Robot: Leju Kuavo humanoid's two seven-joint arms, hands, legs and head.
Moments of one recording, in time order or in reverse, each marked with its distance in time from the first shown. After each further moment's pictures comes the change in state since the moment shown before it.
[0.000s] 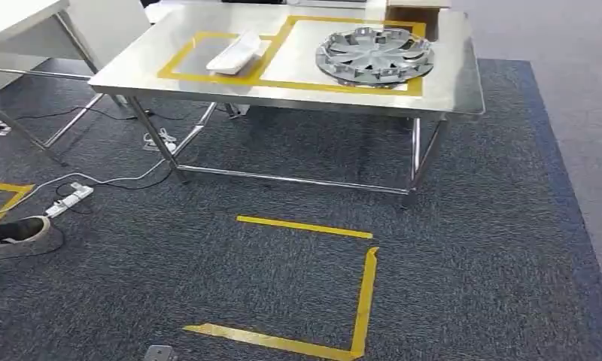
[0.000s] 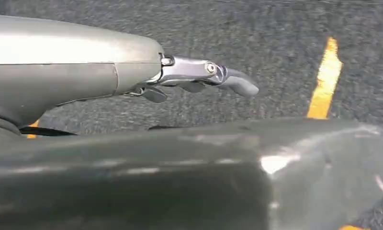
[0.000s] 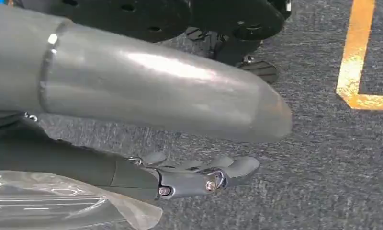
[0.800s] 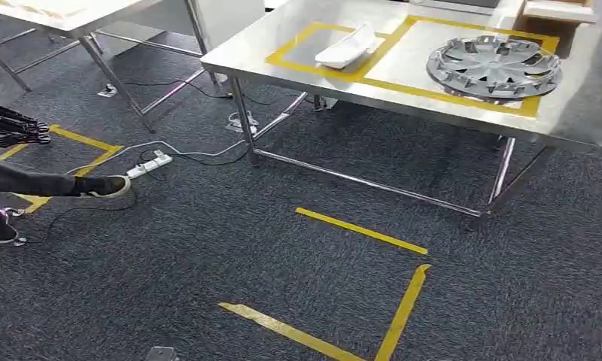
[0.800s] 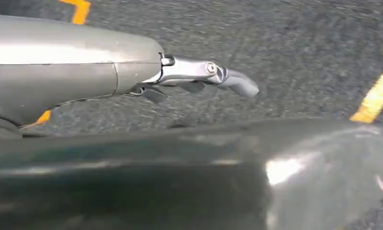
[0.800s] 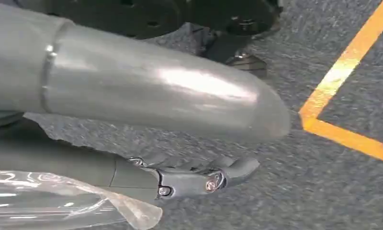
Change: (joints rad) left arm 0.000 -0.004 0.015 0.000 -0.026 -0.024 0.016; right arm -0.020 0.010 0.004 0.018 0.076 0.003 -0.050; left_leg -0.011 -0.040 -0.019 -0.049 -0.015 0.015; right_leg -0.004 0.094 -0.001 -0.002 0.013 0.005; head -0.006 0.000
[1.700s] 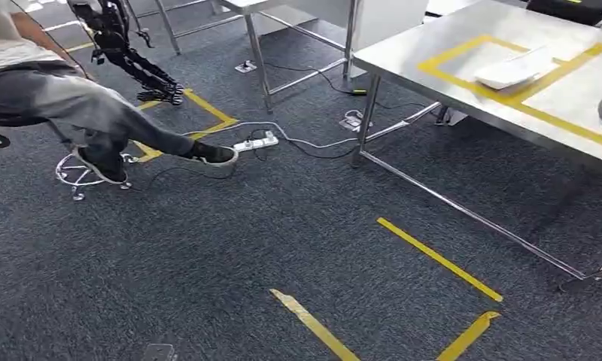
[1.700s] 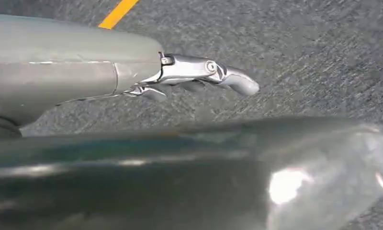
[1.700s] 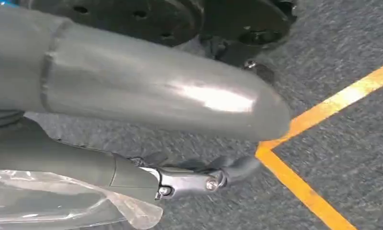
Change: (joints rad) left arm 0.001 -0.011 0.024 0.000 -0.024 0.012 0.000; right arm -0.001 0.001 -0.002 0.005 0.018 -0.007 0.014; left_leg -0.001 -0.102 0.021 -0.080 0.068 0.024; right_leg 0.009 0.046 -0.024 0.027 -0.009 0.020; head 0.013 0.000
